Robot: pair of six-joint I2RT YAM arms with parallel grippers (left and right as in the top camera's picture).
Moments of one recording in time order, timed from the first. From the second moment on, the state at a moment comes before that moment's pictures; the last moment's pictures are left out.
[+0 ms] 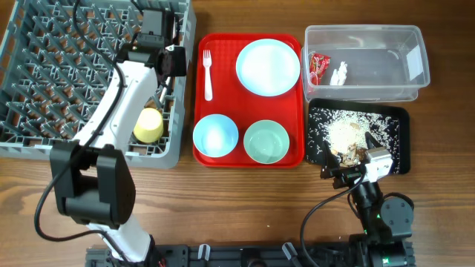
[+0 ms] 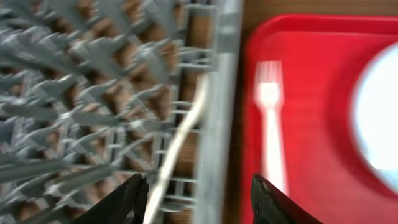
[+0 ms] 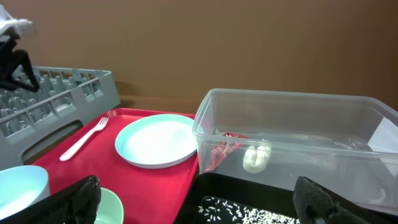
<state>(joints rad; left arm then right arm) -0.19 1.86 1.52 -0.67 -0.11 -0.16 0.08 0.02 0.05 -0.07 -0.13 0.02</state>
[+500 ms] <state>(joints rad) -0.37 2.01 1.52 -0.50 -0.01 -0.19 0.08 0.02 0.05 -0.07 -0.13 0.02</state>
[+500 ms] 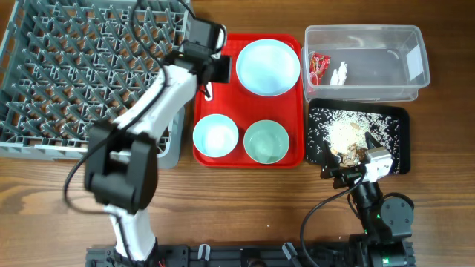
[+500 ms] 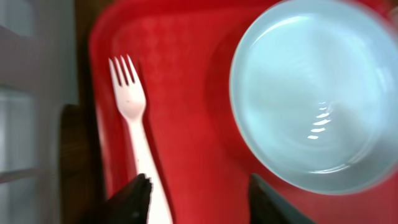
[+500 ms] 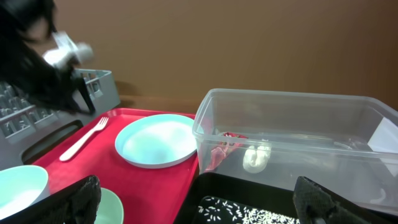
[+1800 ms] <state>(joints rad) -0.37 2.17 1.52 -0.50 -0.18 -0.41 0.08 0.02 0.05 -0.07 -0.13 0.02</state>
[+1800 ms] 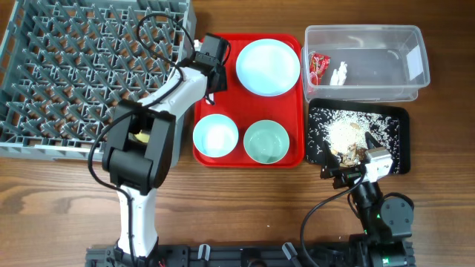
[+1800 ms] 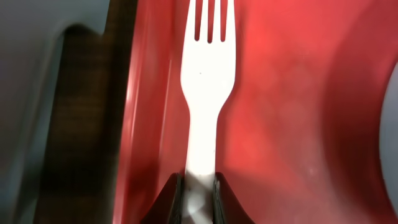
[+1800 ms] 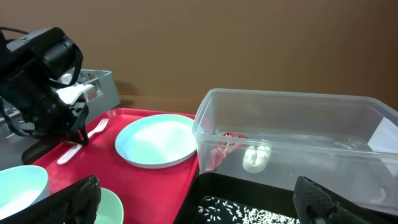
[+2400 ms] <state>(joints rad) -0.35 1.82 1.52 -0.65 -0.39 -0.19 0.08 0.02 0.05 -0.07 -0.13 0.02</state>
